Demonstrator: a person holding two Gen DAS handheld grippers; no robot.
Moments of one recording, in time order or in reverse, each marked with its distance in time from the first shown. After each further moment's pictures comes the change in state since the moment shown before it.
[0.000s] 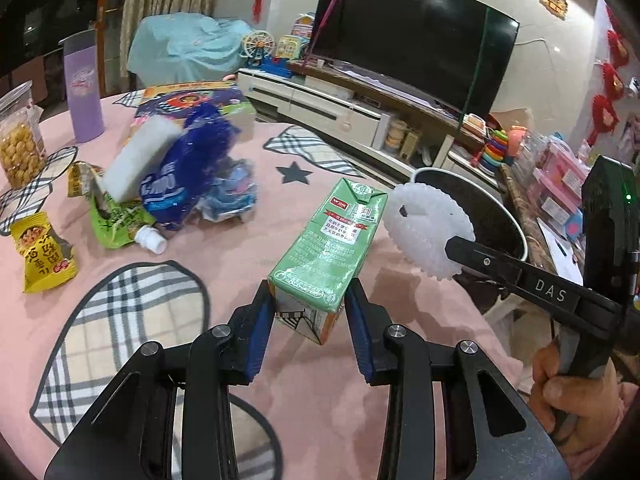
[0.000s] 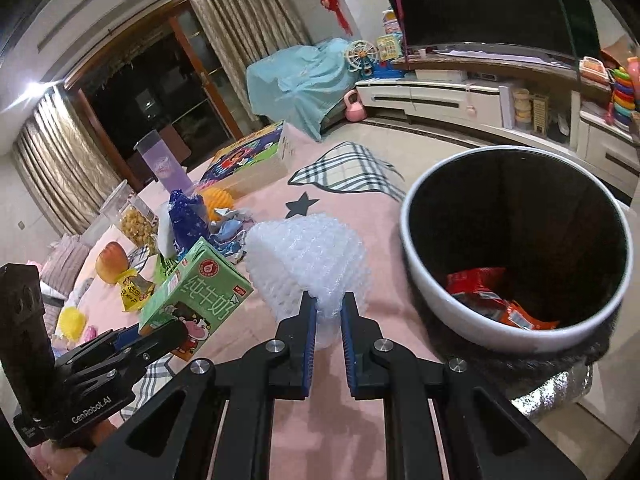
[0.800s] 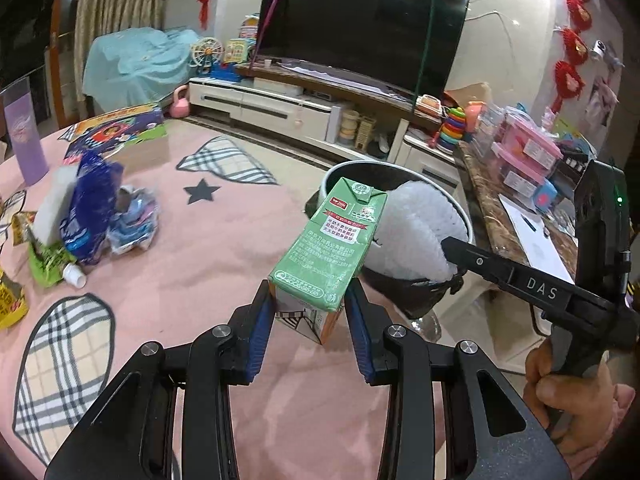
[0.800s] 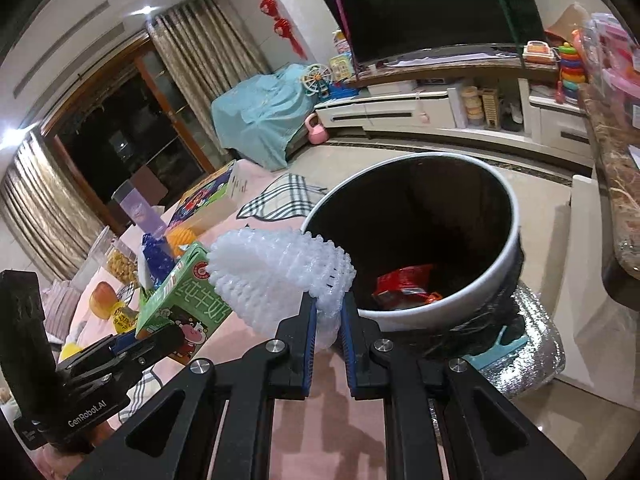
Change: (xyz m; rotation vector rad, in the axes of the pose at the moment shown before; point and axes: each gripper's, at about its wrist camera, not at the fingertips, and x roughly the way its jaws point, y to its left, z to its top) left arm 0.009 -0.082 0.012 0.126 0.011 -0.094; right arm -0.053 -0.061 -0.007 0.129 -0.088 -0.063
